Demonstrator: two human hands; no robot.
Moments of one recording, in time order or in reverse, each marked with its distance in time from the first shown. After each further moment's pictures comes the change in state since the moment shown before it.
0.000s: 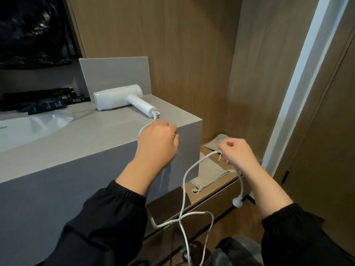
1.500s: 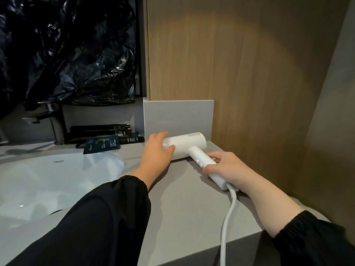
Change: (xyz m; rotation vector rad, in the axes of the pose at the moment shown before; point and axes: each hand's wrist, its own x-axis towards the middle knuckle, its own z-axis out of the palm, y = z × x) left_hand 0.117 -0.226 0.055 -0.485 0.124 -0.580; right_hand 0.127 -0.183 0.139 0.051 -0.529 -0.234
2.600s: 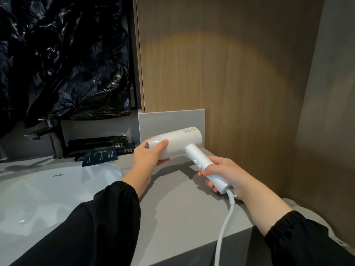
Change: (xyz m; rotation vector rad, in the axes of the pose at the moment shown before) left_hand -0.017 0.037 -0.024 -0.914 0.097 -0.324; right_hand -0.012 0.008 -0.011 0.502 -0.154 0.009
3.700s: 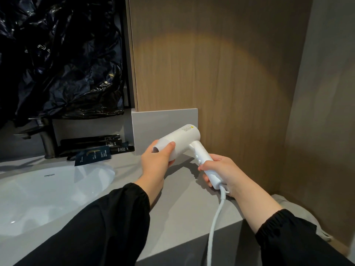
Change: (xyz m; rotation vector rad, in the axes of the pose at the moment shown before) left_hand -0.022 -0.018 0.031 -0.067 0.017 -0.037; right_hand -0.010 0.001 -0.002 0.079 0.195 0.003
